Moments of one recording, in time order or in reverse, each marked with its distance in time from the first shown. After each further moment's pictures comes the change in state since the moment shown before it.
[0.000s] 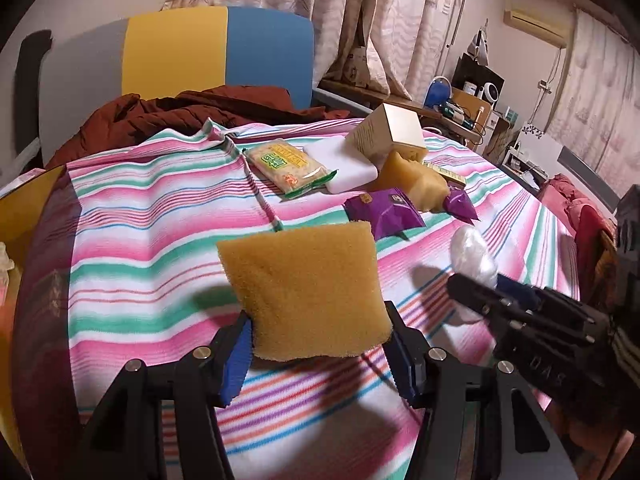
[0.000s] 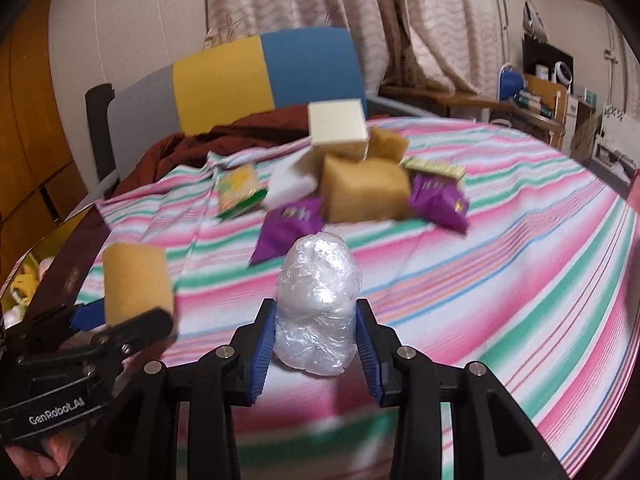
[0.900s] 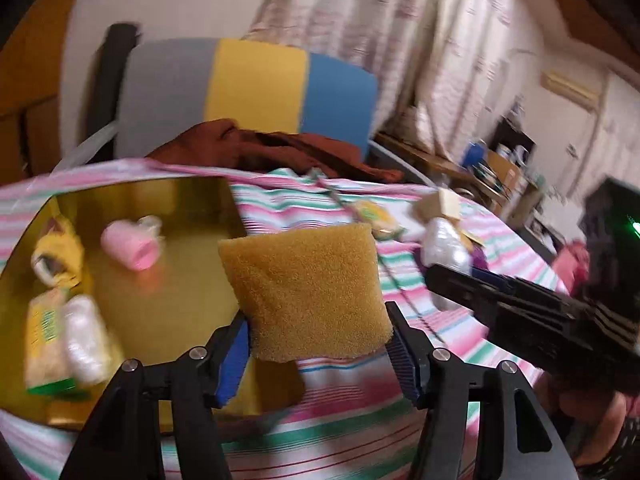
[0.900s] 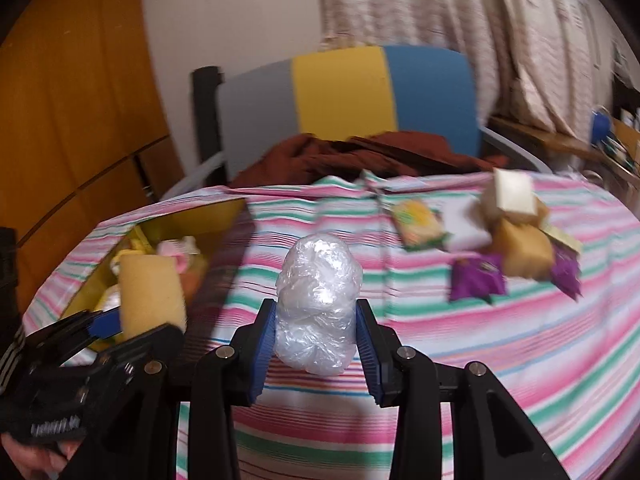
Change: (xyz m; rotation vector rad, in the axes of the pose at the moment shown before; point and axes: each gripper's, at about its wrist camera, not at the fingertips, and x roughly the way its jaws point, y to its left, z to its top) left arm -0.140 0.095 -0.026 -0.199 -0.154 0.100; right arm -0.046 0.140 0.023 -0.229 -0.029 0.304
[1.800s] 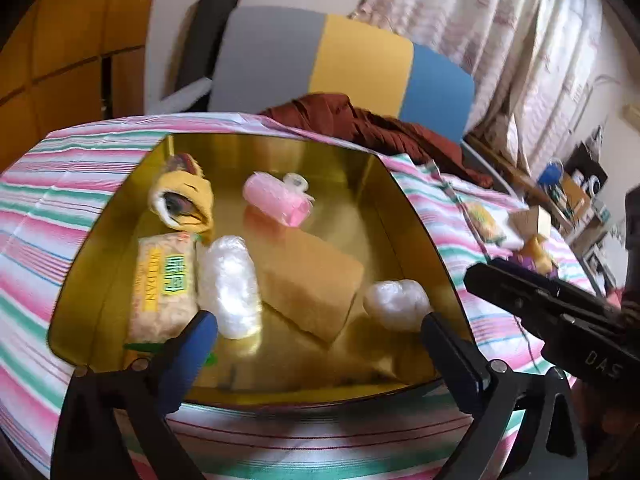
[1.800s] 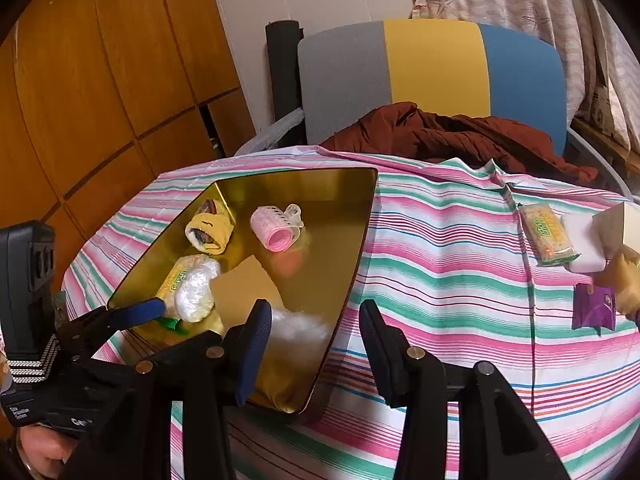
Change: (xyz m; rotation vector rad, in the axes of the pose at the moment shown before) left arm -0.028 0.083 -0.016 -0.180 0.057 0.235; right arm 0.050 0.082 0.011 -0.092 0.138 0.173
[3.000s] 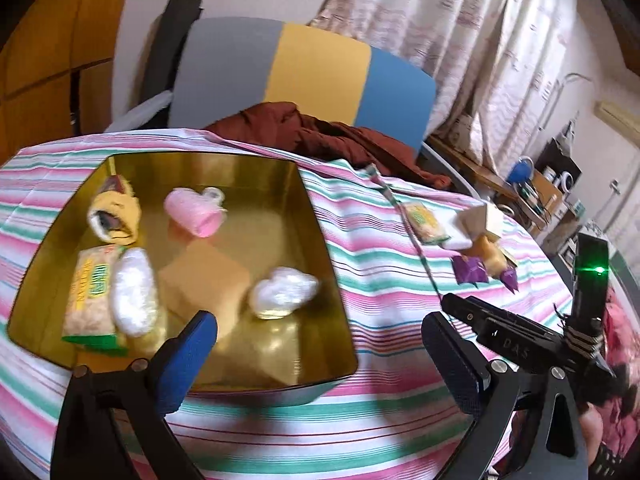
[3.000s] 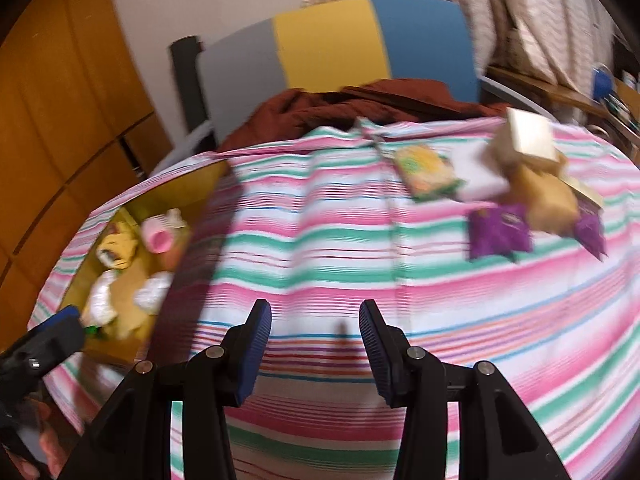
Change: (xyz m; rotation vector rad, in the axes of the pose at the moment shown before) left arm -0.006 -0.077 0.002 0.065 -0.003 -0.113; right arm -0.033 -0.120 -0.040 0.259 0.012 -0.220
